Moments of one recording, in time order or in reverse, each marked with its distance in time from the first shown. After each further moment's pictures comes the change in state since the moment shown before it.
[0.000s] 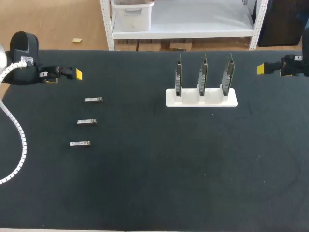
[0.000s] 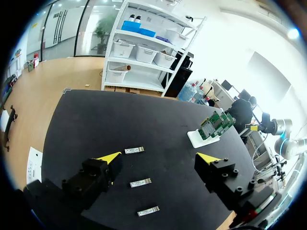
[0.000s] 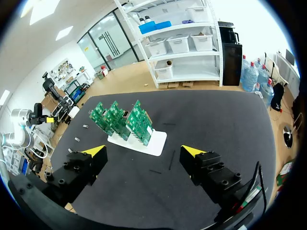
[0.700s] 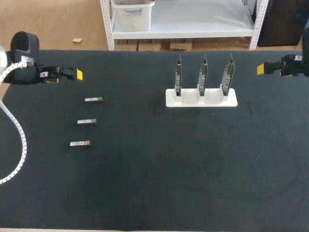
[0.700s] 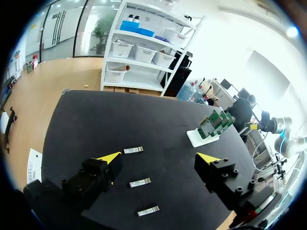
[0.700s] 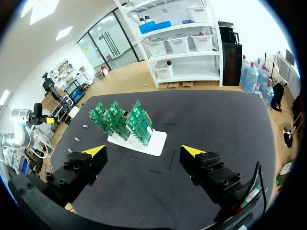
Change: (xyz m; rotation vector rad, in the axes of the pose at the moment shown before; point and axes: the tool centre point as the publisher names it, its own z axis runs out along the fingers) left arm 0.001 -0.002 0.001 0.006 0.005 0.015; right arm 0.000 0.000 0.000 0.000 0.000 0.000
